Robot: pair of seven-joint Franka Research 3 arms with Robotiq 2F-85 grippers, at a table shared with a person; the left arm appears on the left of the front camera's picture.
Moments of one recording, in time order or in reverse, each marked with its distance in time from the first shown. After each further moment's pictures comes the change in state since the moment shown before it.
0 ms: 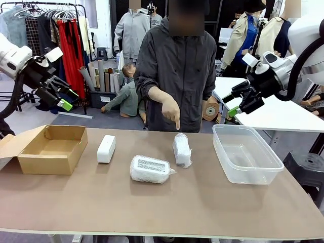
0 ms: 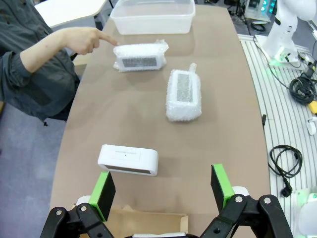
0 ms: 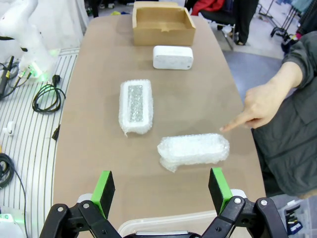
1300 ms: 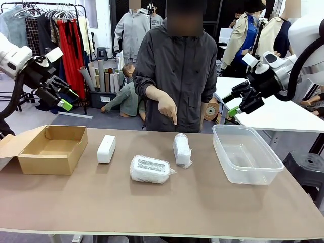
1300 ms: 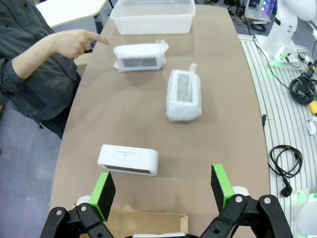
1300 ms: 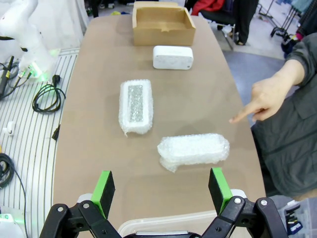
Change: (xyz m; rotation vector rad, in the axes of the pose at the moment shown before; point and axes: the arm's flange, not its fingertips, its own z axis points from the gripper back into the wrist) left arm 0.000 0.000 0.000 0.000 0.000 0.000; right arm 0.000 0.000 0.000 0.000 0.000 0.000
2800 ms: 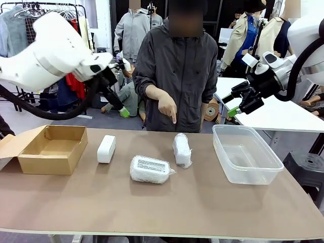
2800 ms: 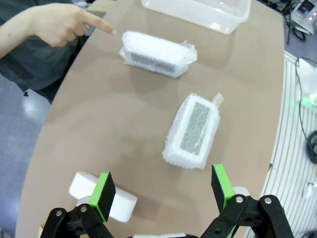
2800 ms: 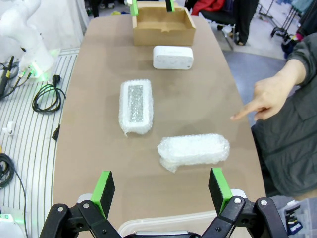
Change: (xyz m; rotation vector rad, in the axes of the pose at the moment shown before) left arm 0.132 -0.014 -0.166 0.136 0.247 0.307; right arm 0.000 0.000 0.000 0.001 0.000 0.000
